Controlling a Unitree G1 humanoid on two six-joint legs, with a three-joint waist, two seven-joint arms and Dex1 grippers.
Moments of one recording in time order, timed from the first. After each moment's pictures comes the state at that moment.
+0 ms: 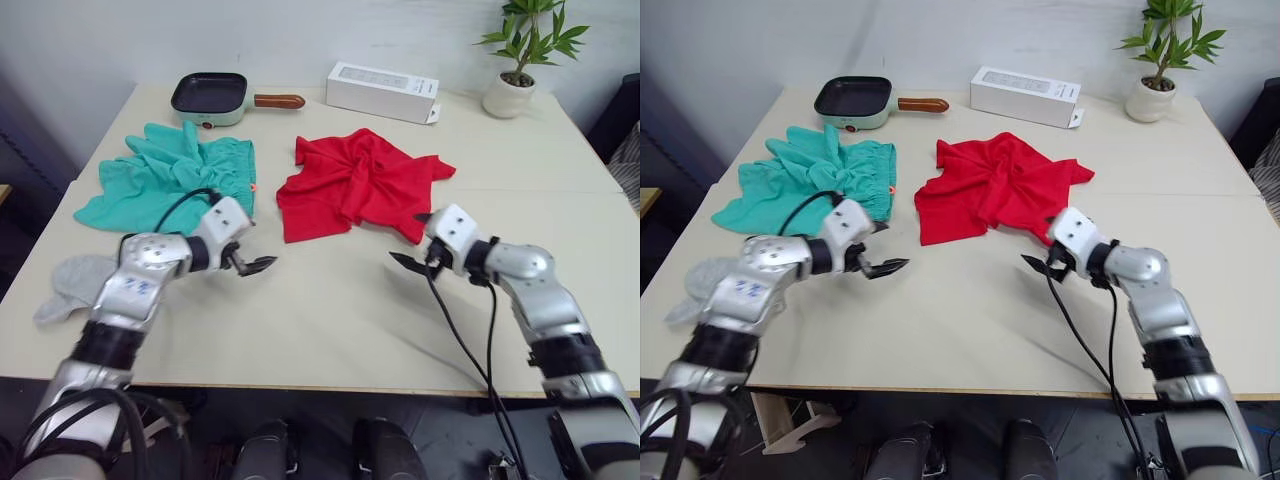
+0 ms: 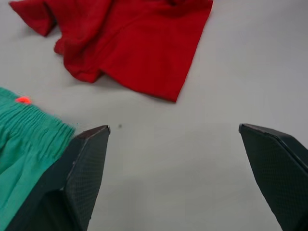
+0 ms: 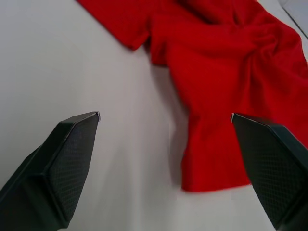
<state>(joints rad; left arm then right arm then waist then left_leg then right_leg) -0.68 0.62 -0.19 0.27 -0.14 0.33 -0.77 -0.65 -0.59 0.13 0.36 0.02 0.09 0.77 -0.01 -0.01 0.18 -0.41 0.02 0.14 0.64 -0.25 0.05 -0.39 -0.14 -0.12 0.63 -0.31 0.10</state>
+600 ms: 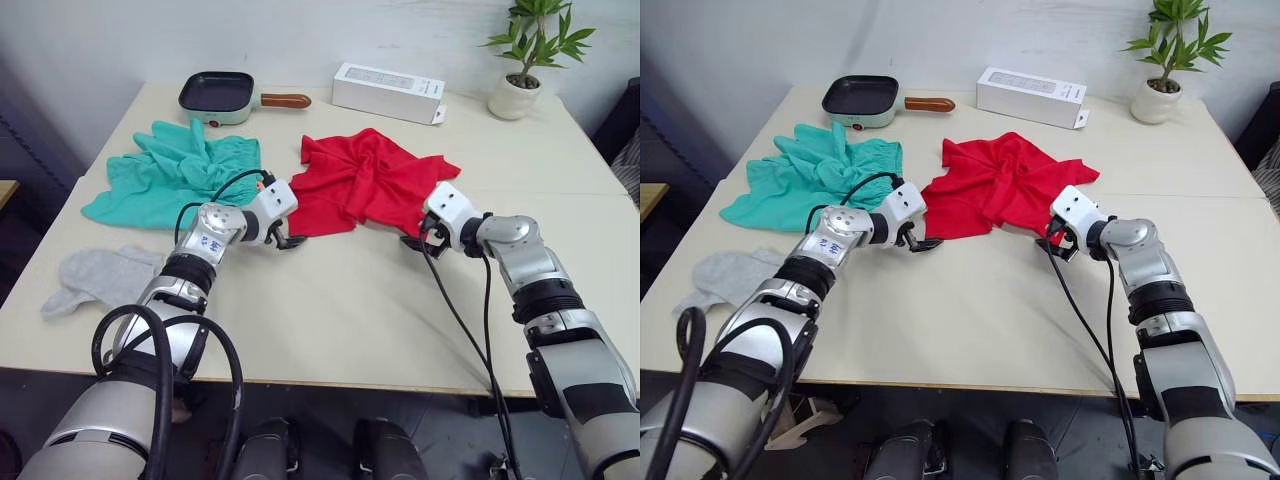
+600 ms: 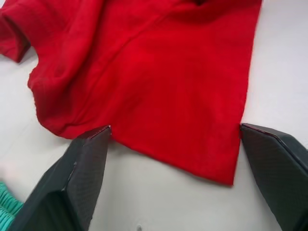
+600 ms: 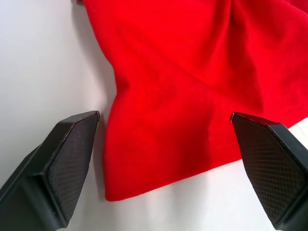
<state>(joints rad) -1.14 0.35 -0.27 1.18 0.12 -0.09 -0.67 -0.92 -0.57 0.17 0.83 -0.08 0.07 0.77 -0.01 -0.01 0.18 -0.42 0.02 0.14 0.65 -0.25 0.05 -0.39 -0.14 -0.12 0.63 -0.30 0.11</state>
